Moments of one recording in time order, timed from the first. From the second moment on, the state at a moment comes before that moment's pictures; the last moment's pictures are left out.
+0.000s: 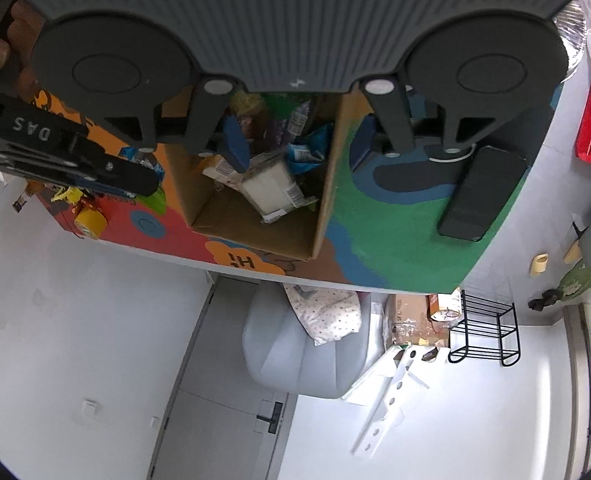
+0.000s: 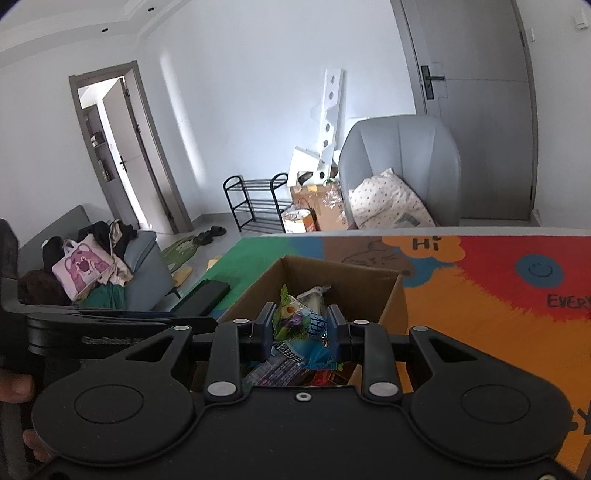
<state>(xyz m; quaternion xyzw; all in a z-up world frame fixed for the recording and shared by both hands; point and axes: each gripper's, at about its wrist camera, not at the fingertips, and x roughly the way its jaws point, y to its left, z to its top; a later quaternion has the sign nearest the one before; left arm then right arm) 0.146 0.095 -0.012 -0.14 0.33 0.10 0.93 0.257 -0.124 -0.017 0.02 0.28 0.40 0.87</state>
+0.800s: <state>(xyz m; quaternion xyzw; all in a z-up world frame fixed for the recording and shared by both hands) 0.128 0.116 -0.027 -0.15 0.32 0.15 0.92 0.267 -0.124 -0.039 0.02 0.34 0.38 0.86</state>
